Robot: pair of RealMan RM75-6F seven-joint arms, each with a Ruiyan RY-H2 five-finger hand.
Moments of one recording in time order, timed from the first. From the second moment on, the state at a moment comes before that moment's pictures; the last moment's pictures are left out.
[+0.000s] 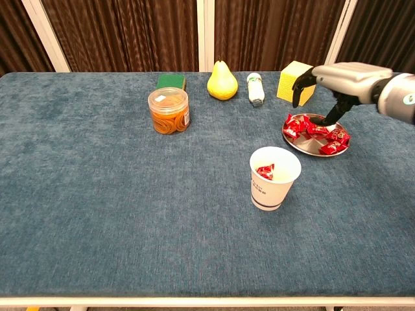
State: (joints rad) left arm 0.13 -1.17 -0.03 -1.53 1.45 1.63 0.02; right arm 0.78 -1.59 0.17 -1.14 -1.18 0.79 -0.18
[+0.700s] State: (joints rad) left arm 0.13 -1.17 -0.03 -1.52 1.45 1.63 0.01; right arm 0.83 -1.74 0.17 -0.91 -1.14 0.71 -0.20
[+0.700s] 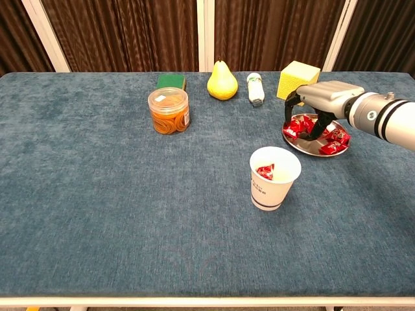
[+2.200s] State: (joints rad) left arm 0.14 -1.17 -0.03 -1.52 1.46 1.65 0.01; right arm 0.72 -1.44 0.02 -1.52 -1.52 0.95 -0.14
